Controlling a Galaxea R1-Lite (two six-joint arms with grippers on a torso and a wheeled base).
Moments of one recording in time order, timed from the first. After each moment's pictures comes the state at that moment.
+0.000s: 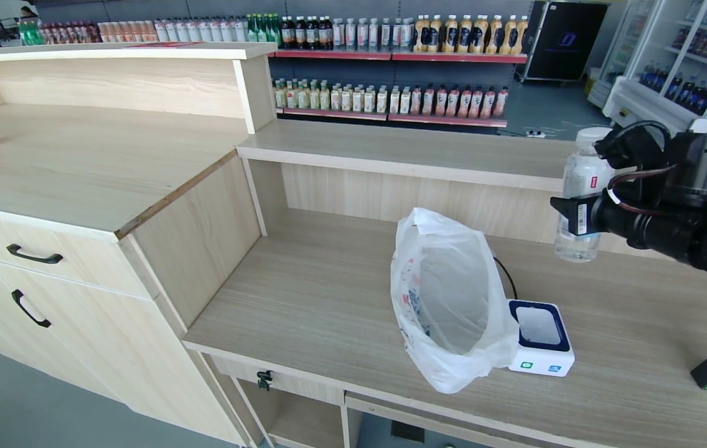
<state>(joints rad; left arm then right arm) 0.00 0.00 0.00 0.03 0.08 0.06 0.12 1.69 -0.95 -0.57 -0.13 -0.23</state>
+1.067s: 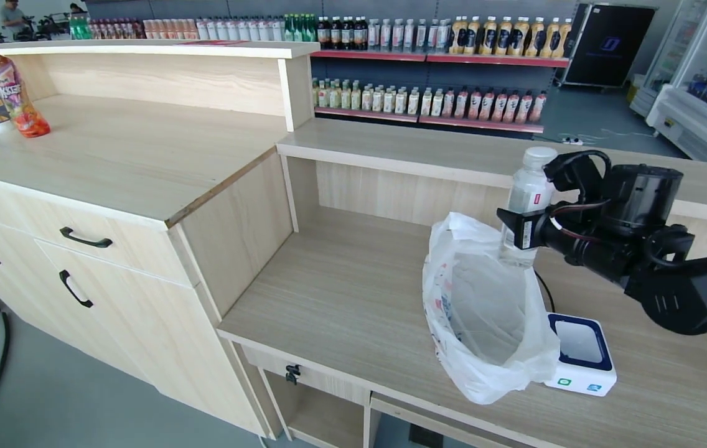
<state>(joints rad) 0.00 0.00 0.00 0.03 0.08 0.06 0.24 1.86 -0.88 -0.89 -0.06 -0.15</state>
